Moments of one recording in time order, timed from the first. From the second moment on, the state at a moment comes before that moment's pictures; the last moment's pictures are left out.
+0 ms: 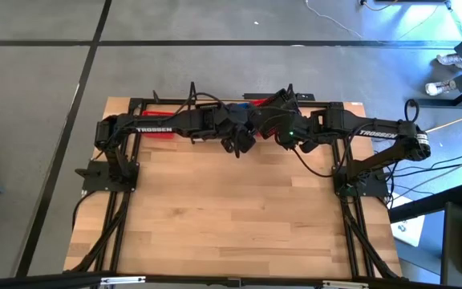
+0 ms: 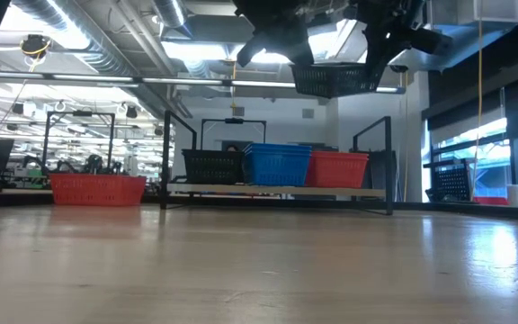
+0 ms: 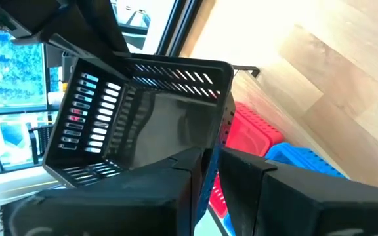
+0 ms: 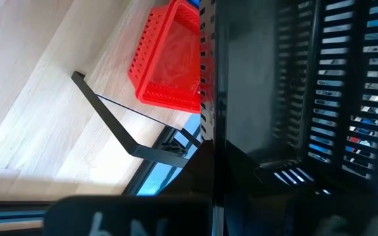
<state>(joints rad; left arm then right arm) 0.14 1.80 1.67 -0.42 -0.31 1.24 -0.11 1.35 1.36 -1.14 0.62 -0.92</state>
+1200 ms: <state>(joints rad) 0.15 1.80 1.67 -0.47 -0.22 1.19 -0.11 1.35 1.36 -1.11 0.54 -0.92</state>
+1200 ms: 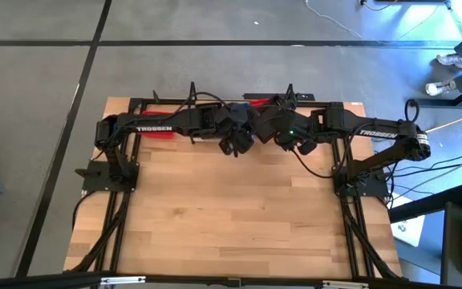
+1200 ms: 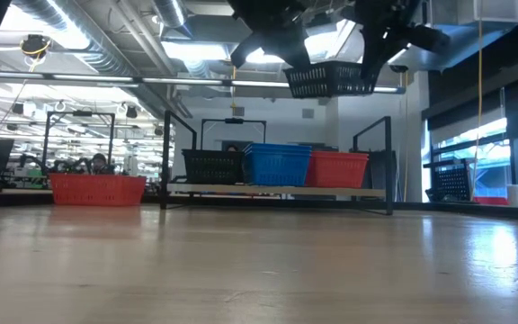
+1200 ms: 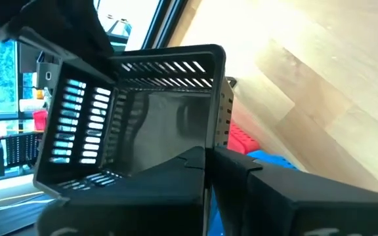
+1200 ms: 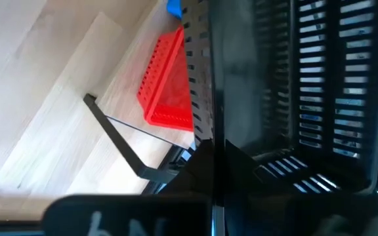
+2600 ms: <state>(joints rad) 0.18 1.65 1.68 -1.04 -0.43 0.21 -0.05 1.22 1.36 -0.95 0.56 -0.79</state>
